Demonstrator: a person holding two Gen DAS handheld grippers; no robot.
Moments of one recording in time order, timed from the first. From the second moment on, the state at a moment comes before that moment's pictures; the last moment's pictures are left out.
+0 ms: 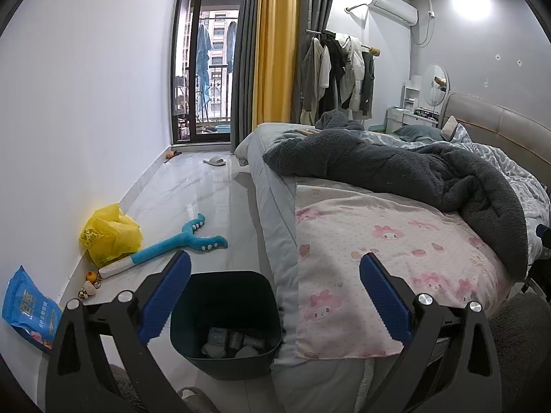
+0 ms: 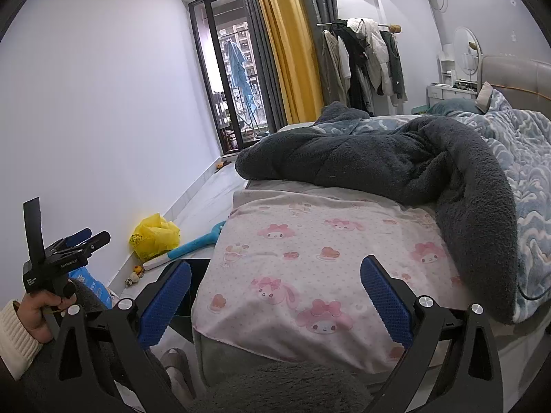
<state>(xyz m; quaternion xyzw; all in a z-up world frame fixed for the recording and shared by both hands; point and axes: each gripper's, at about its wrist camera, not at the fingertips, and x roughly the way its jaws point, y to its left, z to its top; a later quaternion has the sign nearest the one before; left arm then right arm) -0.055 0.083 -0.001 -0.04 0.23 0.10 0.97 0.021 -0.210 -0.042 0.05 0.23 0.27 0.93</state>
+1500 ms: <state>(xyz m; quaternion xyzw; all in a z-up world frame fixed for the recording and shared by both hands) -0.056 0.080 0.000 -0.04 0.23 0.09 0.97 0.020 -0.210 -0.042 0.05 0.23 0.26 0.93</state>
